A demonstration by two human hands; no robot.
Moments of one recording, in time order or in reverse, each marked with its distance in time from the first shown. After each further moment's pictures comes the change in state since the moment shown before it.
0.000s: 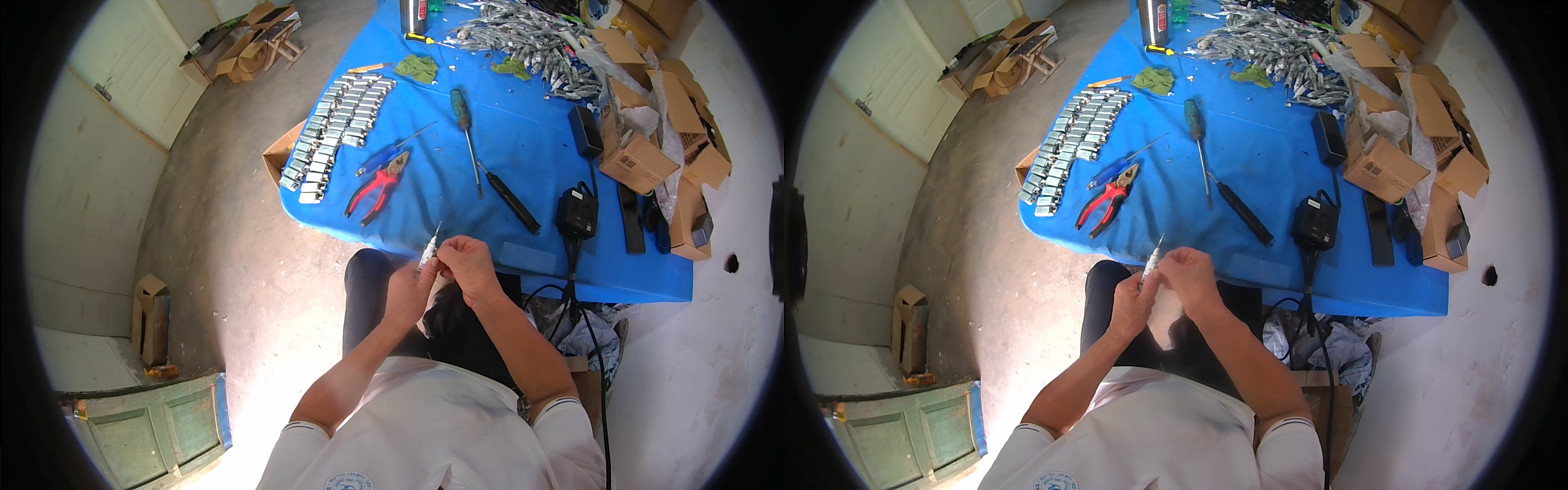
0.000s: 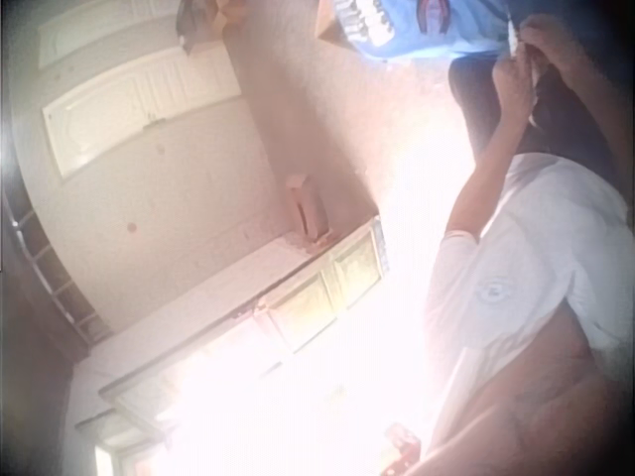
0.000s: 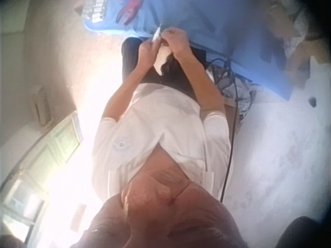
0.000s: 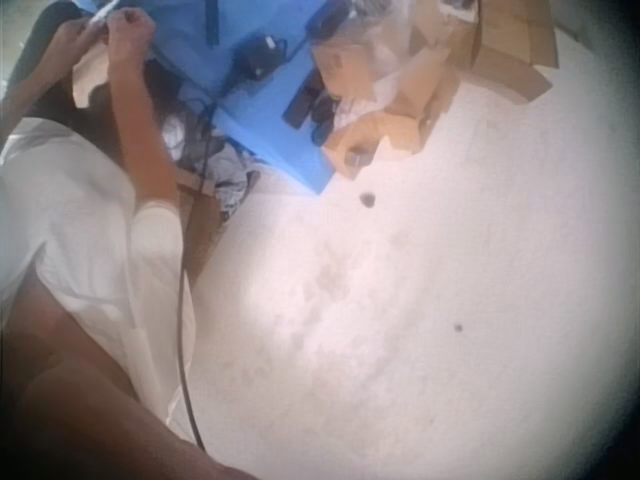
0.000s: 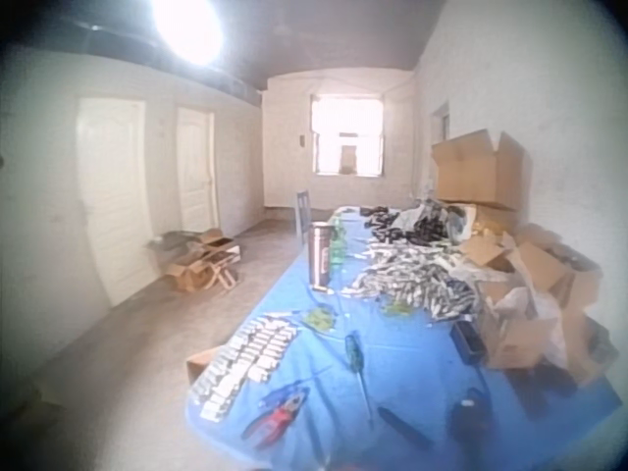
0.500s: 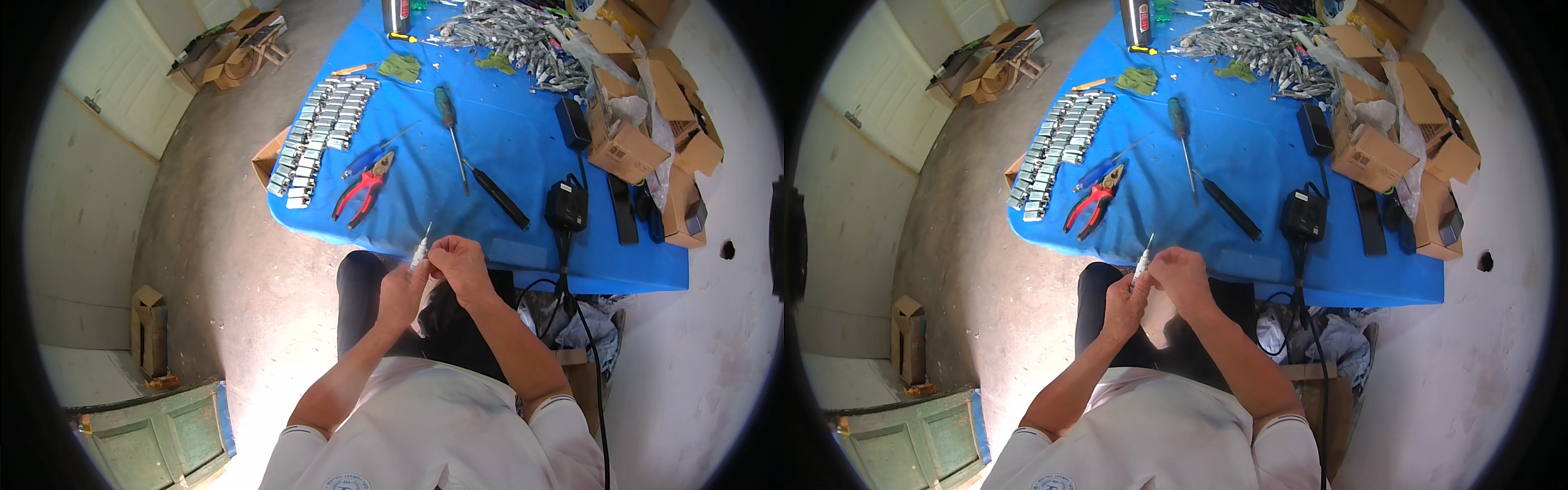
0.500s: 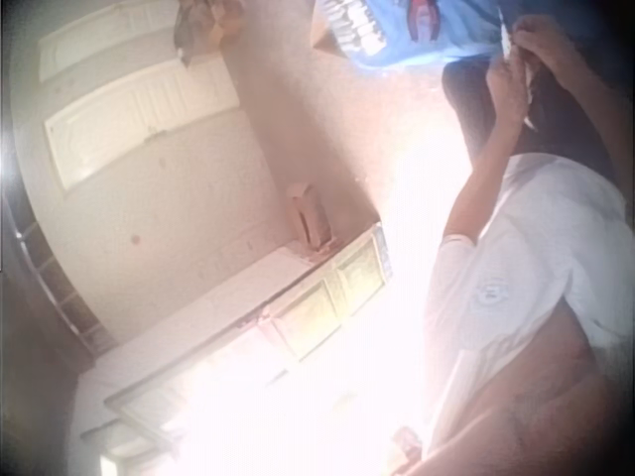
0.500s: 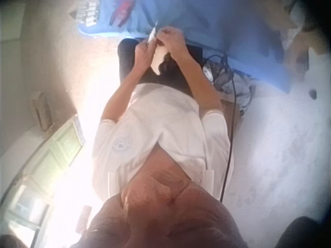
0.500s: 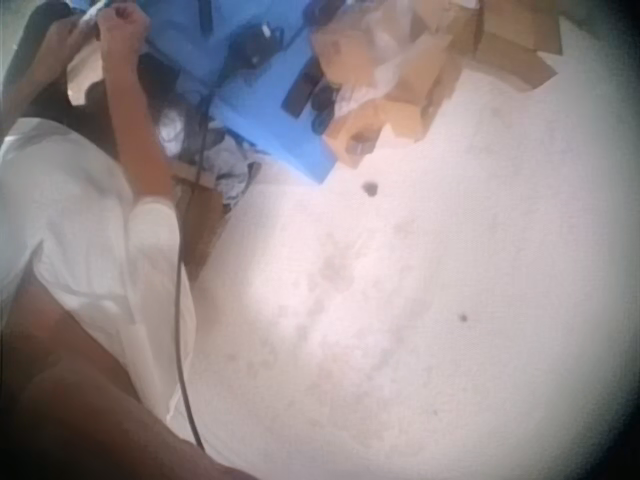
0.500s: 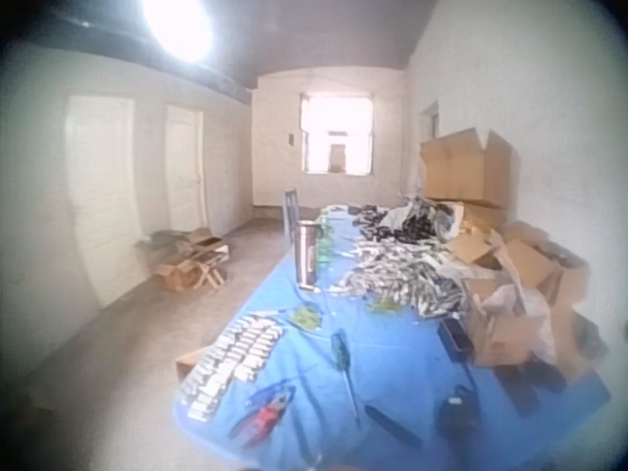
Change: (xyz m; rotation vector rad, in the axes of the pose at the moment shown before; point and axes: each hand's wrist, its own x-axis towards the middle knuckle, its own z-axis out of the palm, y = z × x) left_hand -0.003 -0.001 0.005 -0.080 0.020 0.088; right_hand -0.005 -0.001 -0.003 0.026 0.003 -0.054
